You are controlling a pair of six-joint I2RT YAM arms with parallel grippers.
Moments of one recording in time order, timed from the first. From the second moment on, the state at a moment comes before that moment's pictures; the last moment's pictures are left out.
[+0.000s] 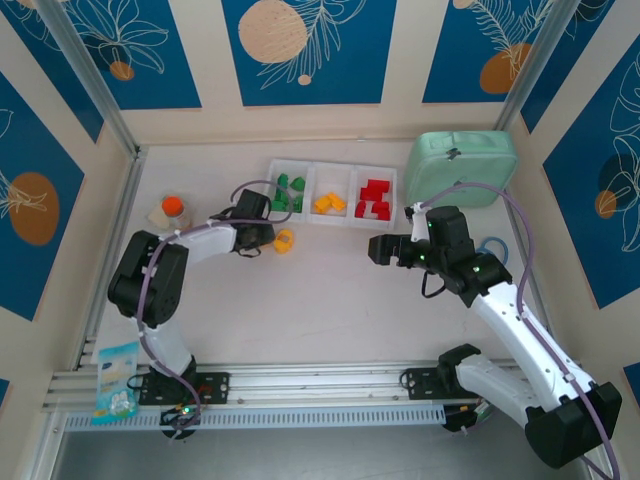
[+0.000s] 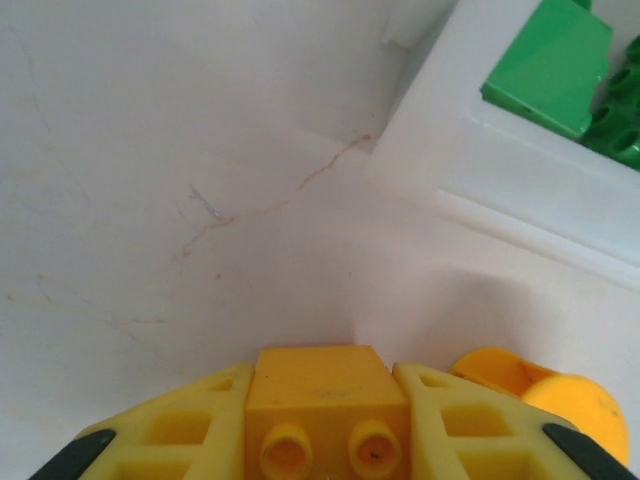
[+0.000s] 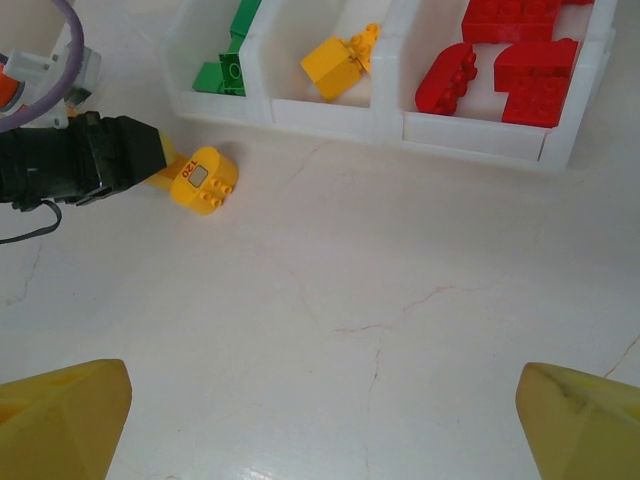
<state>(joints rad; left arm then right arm) -0.42 1.77 1.02 -0.26 -0.07 -0.67 0.37 0.91 0.84 -0.63 -0.20 0.37</state>
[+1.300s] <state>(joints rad) -0.56 2.44 2.24 -0.44 0.11 -0.63 0.31 0.88 0.78 -0.62 -0.28 0.40</state>
